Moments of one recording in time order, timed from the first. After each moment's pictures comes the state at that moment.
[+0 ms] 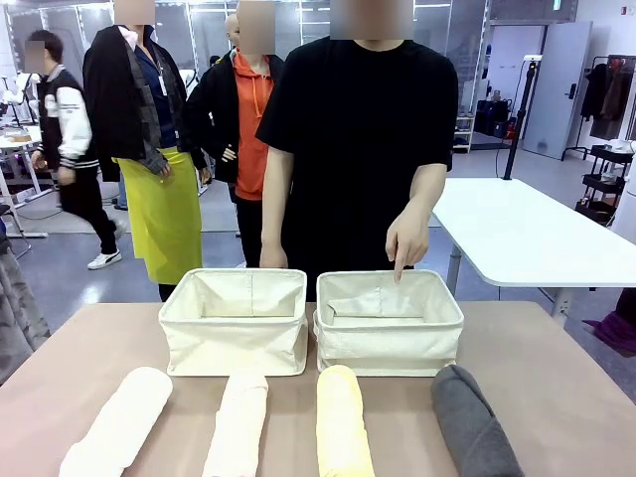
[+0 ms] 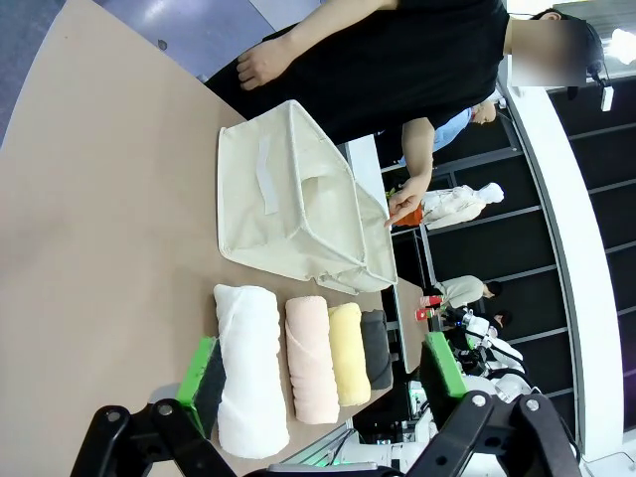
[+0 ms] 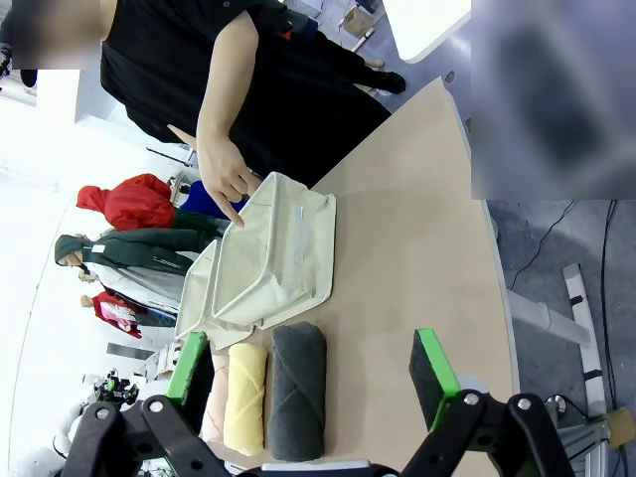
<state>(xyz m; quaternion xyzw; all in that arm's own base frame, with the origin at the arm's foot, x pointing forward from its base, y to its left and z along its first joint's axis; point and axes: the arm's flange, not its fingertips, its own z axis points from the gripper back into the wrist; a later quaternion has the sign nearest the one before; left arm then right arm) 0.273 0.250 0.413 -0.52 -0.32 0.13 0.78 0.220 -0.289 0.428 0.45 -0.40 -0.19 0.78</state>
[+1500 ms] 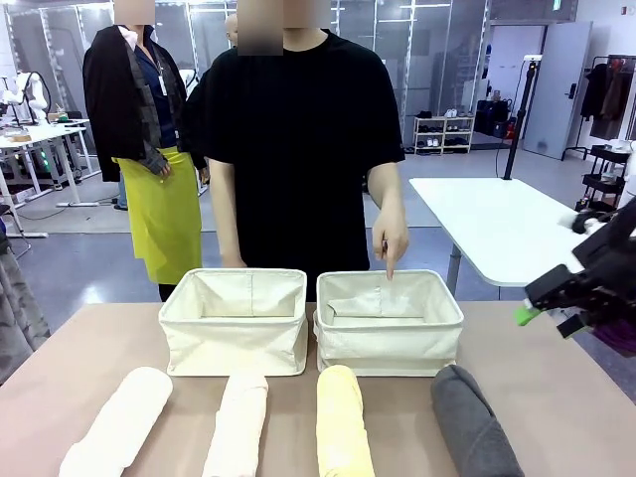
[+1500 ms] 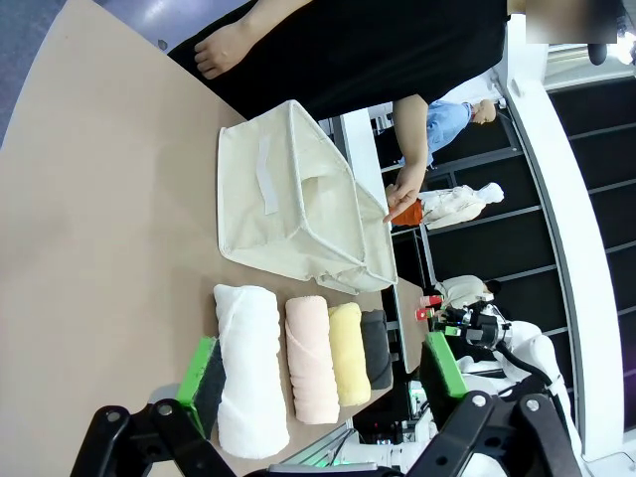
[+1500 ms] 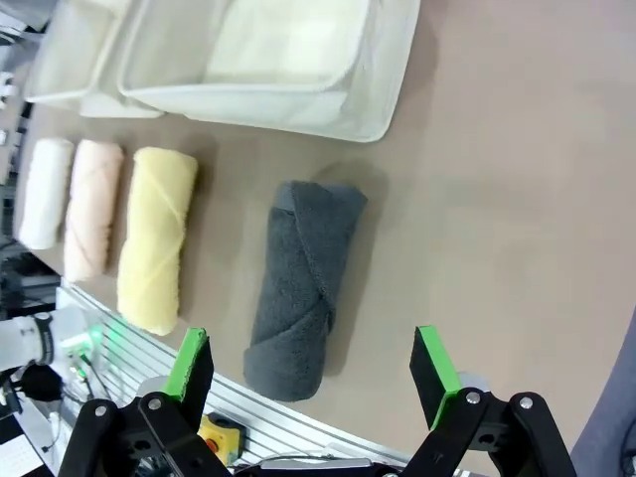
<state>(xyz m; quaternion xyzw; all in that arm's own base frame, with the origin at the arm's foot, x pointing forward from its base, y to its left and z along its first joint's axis) 0.273 0.250 0.413 -0.52 -0.32 0.13 0.78 0.356 0.009 0.479 0.22 -0.15 0.07 0.96</state>
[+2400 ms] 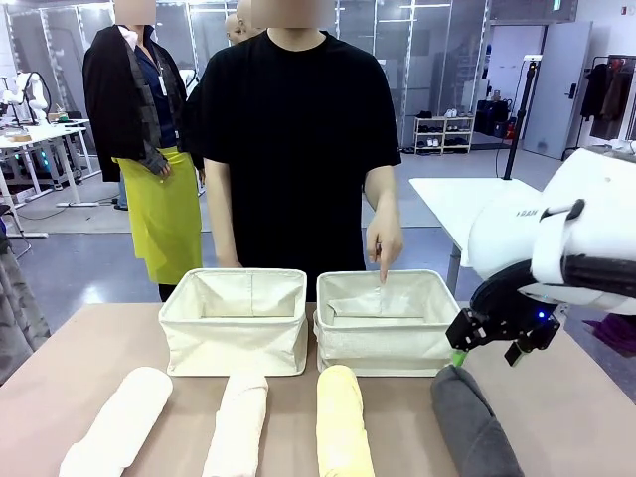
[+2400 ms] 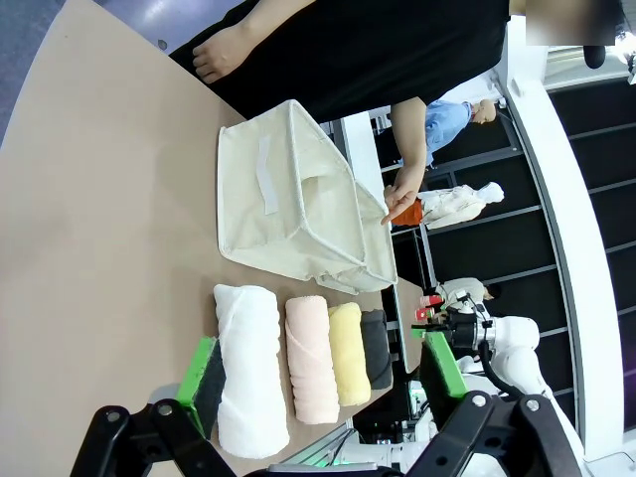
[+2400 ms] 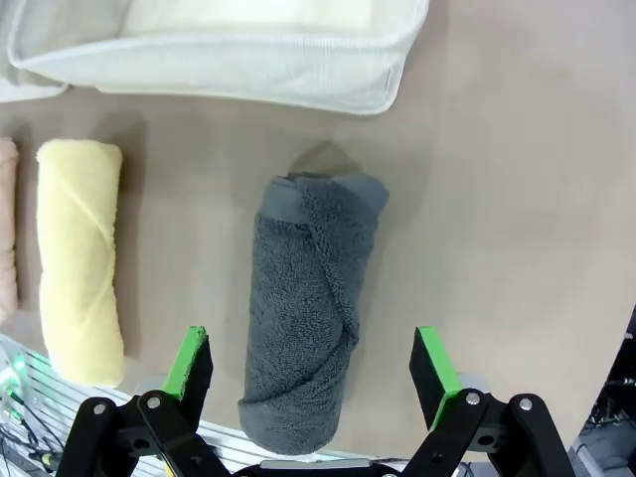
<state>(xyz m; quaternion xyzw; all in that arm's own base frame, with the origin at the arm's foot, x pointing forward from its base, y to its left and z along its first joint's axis) 0.273 0.250 0.413 -0.52 -0.32 0.13 0.78 0.365 0.121 0.427 0.07 -0.11 0.06 0.99</state>
